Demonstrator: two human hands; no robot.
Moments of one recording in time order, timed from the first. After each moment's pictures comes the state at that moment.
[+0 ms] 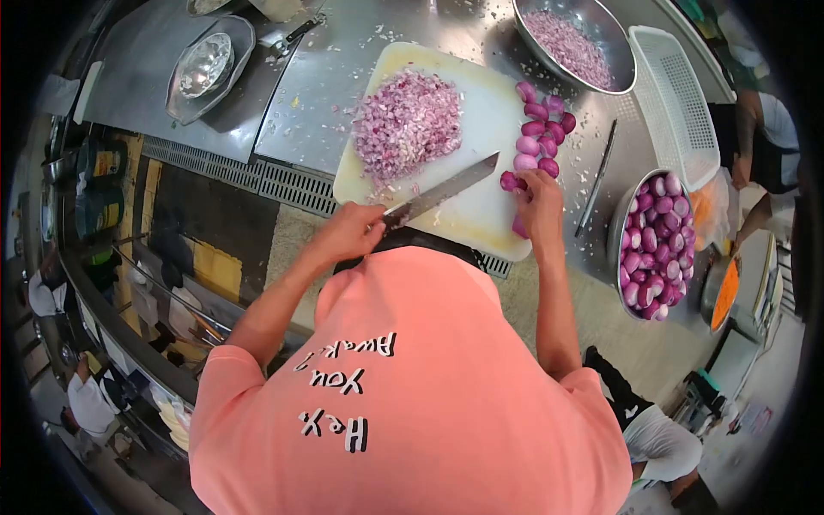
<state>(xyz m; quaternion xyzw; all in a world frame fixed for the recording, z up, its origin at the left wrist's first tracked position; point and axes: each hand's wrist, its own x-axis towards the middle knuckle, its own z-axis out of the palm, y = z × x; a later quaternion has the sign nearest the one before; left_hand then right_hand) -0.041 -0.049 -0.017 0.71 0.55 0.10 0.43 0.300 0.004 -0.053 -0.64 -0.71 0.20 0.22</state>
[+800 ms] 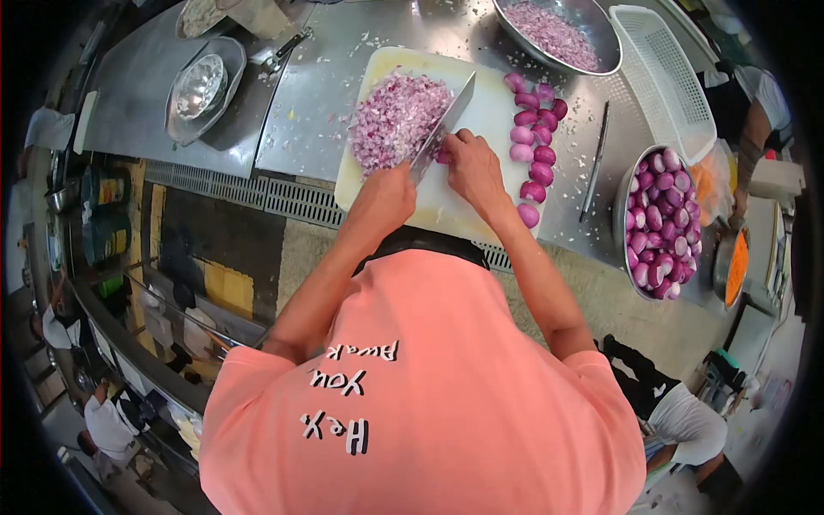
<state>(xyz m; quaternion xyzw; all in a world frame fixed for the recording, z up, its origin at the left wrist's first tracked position) 0.022 -0.009 -0.006 0.70 0.59 0.21 0.34 0.201 0.037 -0.057 -0.56 -0.79 0.16 0.20</state>
